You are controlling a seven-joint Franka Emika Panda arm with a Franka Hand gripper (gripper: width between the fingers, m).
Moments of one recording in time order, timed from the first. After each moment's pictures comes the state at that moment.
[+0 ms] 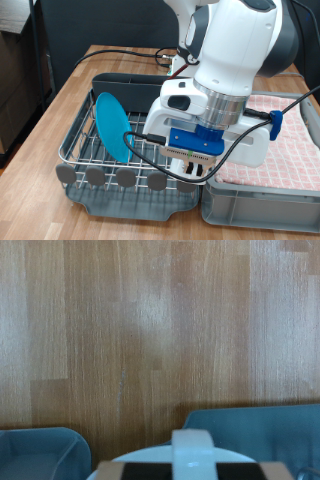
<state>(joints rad) 0.16 0.59 -0.16 -1.60 -0.15 2.33 0.90</state>
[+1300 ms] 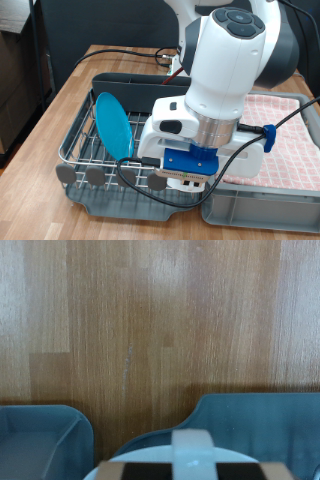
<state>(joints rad) 0.12 0.68 -0.13 -1.47 -0.09 2.18 0.81</state>
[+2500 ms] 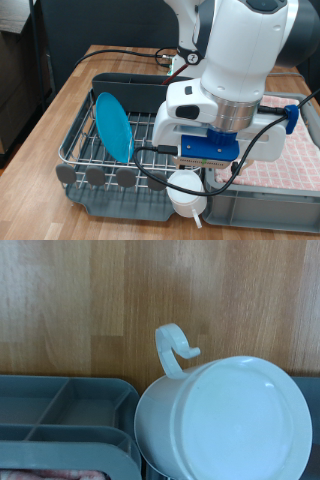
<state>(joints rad) 0.12 0.66 -0.09 -1.36 -0.06 2.02 0.79</state>
